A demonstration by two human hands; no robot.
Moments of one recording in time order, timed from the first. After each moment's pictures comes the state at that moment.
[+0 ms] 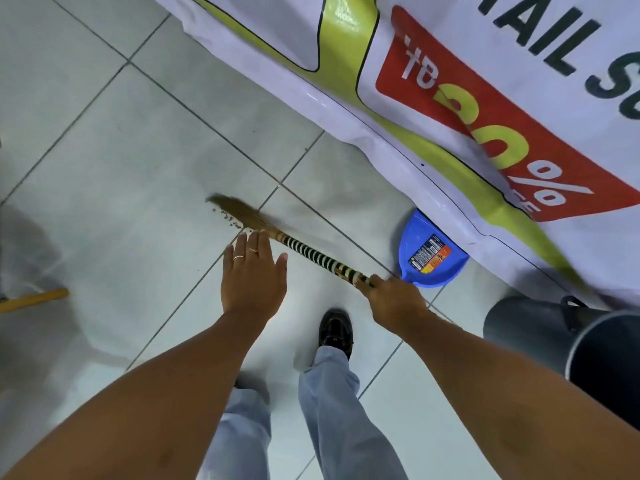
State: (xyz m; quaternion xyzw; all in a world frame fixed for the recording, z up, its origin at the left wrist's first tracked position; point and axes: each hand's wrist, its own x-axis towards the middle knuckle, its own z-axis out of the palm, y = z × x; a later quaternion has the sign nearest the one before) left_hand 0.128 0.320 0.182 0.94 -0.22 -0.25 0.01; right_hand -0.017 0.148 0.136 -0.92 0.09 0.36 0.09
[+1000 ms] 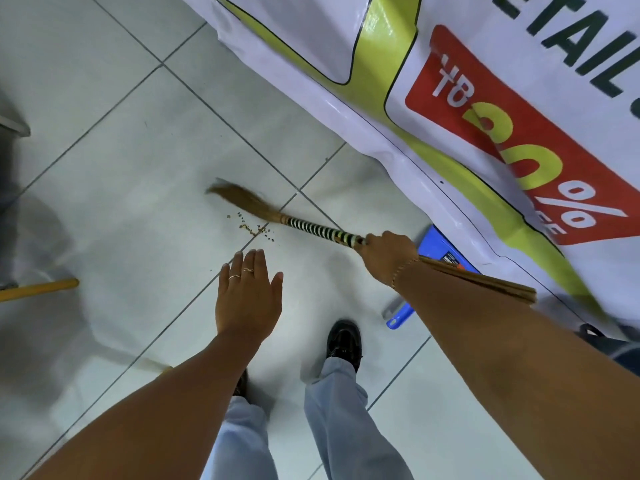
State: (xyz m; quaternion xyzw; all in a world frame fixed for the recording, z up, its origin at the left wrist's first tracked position) left_hand 0.127 0.374 0.174 0.95 -0.19 -0.25 0.02; right_hand 0.085 0.150 0.138 -0.93 0.03 0.36 -0.02
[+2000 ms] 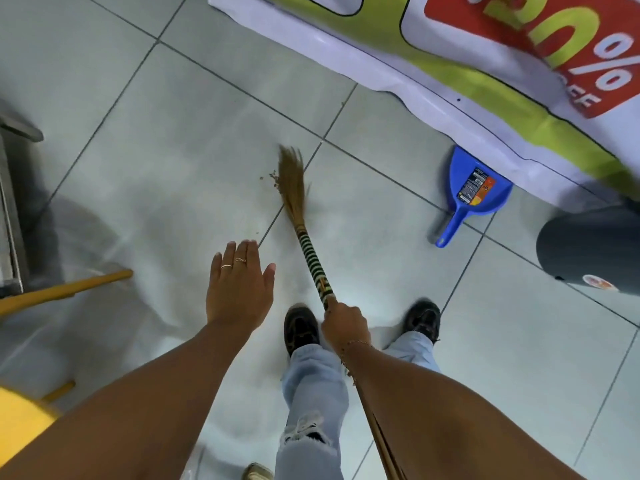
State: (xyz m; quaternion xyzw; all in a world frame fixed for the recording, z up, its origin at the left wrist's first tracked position) left_hand 0.142 0.586 0.184 0.91 -0.31 -0.26 -0.05; right_hand -0.007 0.503 0.116 -0.75 0.45 0.33 0.35
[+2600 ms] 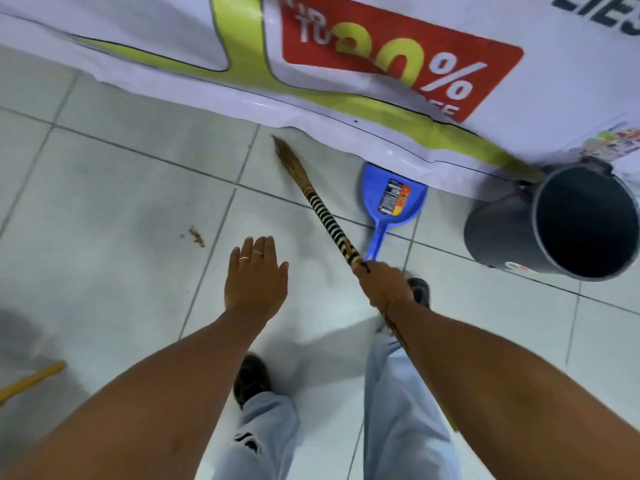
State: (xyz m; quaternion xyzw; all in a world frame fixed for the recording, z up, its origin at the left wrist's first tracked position) left_hand 0.069 0.367 0.182 0.87 -0.43 -0.25 -0.04; right_hand -0.095 0.243 0.143 -0.66 0.61 0.24 0.38
